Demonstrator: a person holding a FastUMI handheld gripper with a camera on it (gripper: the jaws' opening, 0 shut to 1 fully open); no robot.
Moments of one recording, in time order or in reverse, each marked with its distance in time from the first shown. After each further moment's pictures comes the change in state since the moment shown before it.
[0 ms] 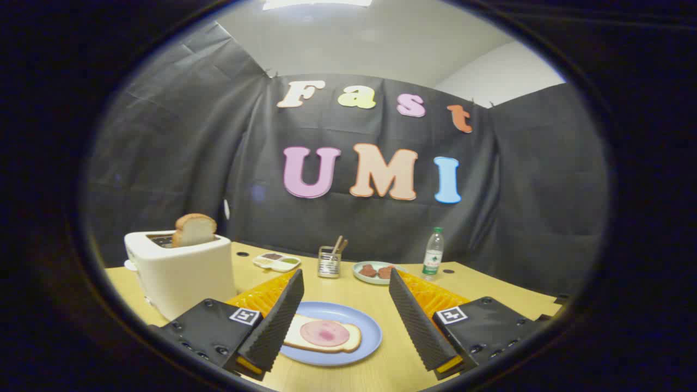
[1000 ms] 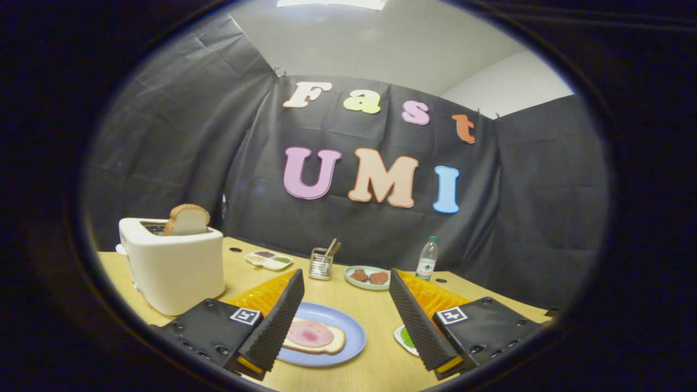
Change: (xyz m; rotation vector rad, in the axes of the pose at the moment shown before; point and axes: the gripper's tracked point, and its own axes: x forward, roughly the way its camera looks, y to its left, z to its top) arm 0.010 -0.026 0.003 -0.039 -0.034 -0.070
